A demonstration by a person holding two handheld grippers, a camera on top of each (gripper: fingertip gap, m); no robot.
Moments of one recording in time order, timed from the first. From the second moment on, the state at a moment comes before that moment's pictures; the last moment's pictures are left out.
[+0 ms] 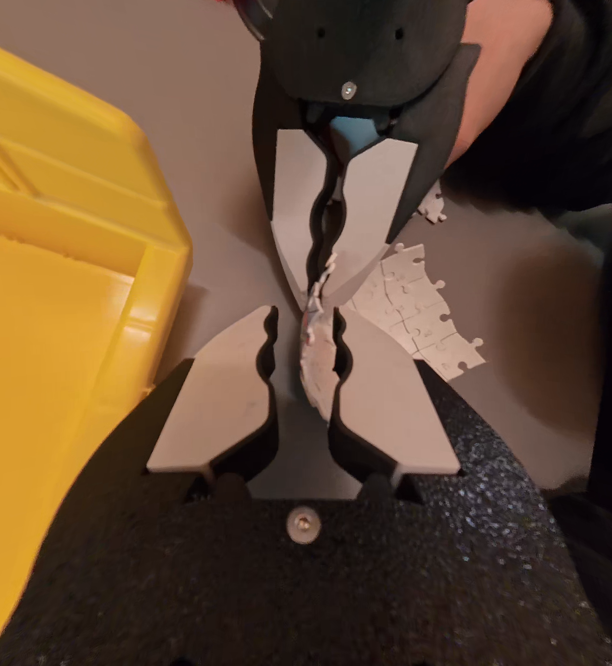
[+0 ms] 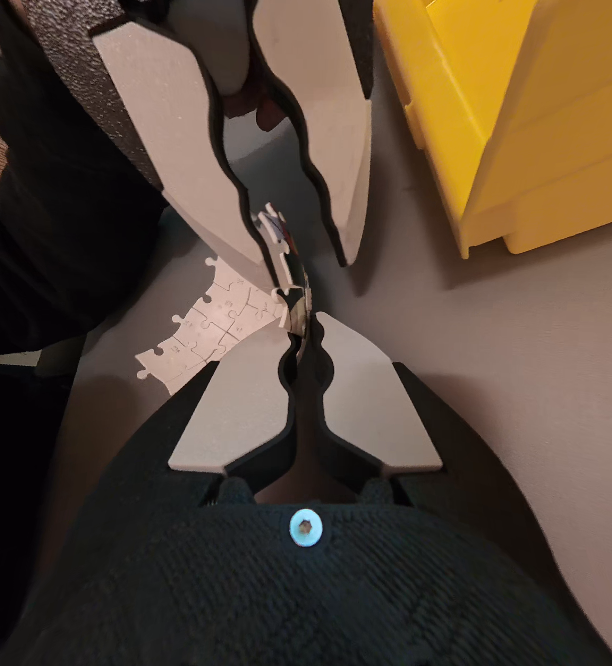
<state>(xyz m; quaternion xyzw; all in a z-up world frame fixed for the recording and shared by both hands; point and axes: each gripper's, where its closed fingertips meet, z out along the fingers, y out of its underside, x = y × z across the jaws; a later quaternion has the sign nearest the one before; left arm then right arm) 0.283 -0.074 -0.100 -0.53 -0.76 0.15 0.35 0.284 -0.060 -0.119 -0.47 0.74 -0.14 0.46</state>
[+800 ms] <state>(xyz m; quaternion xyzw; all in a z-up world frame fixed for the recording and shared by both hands) 0.303 -0.074 -0.114 -0.50 -0.80 0.09 0.30 0.286 -0.069 -0.120 -0.45 0.75 -0.16 0.45</state>
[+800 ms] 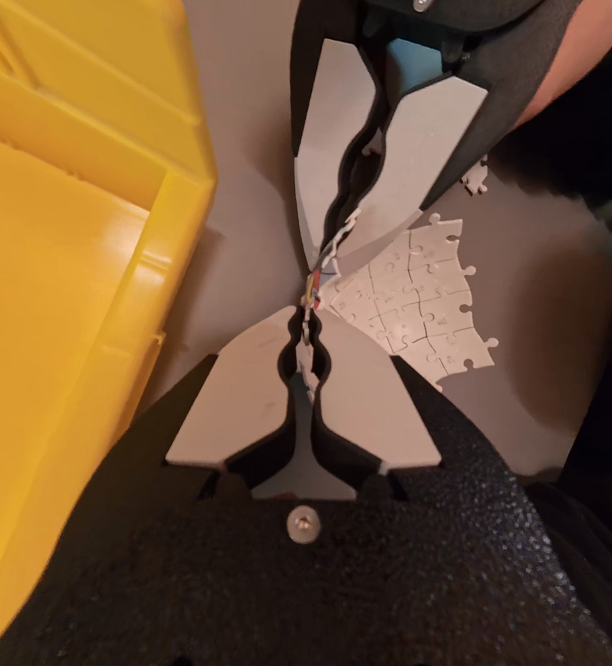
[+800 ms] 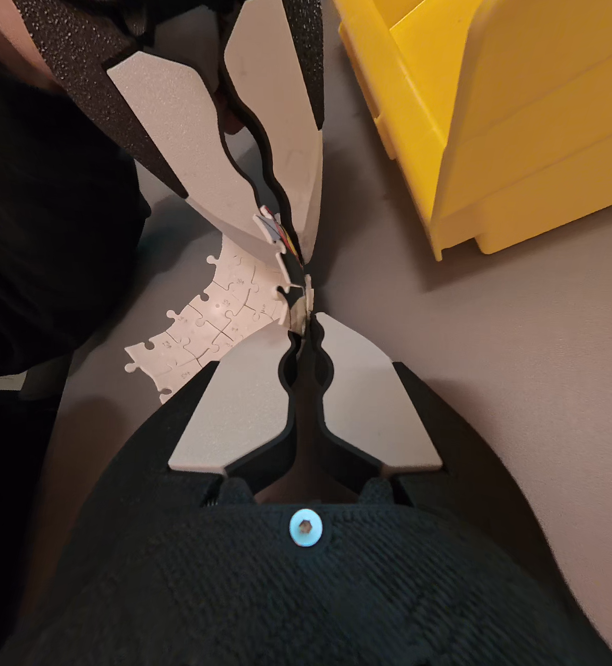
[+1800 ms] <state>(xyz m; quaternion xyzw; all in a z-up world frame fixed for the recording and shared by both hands) 0.312 -0.072 -0.110 -0.50 -0.80 0.10 0.32 0.289 -0.062 -0.120 -0.50 0.72 -0.18 0.45</state>
